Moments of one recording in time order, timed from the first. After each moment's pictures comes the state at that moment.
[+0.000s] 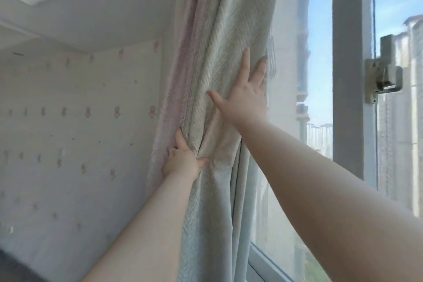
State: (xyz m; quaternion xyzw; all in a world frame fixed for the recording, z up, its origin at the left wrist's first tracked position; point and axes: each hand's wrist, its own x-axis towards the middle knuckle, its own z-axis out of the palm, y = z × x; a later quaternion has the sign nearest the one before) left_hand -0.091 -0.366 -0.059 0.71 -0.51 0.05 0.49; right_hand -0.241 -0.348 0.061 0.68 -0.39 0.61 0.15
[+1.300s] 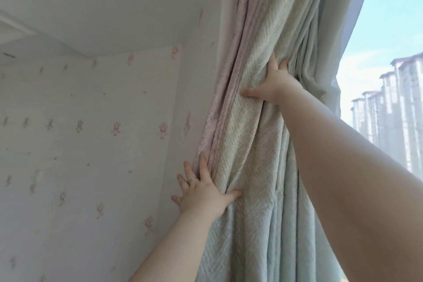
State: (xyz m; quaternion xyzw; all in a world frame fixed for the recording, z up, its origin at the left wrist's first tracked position) left_hand 0.100 -0.619 -0.055 0.70 -0.55 0.04 0.46; right_hand -0.070 -0.612 0.200 0.72 -0.52 0.44 0.15
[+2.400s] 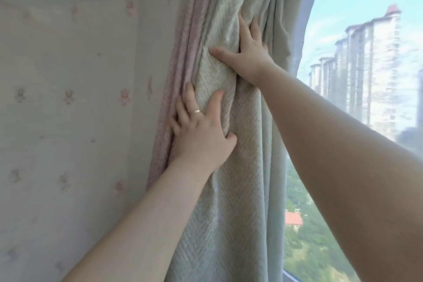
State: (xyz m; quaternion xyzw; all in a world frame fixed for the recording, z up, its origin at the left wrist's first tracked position) left_hand 0.018 -0.521 -0.020 0.52 -0.64 0.23 0.52; right_hand -0.102 -0.556 0.138 0.74 -0.40 0.53 0.09
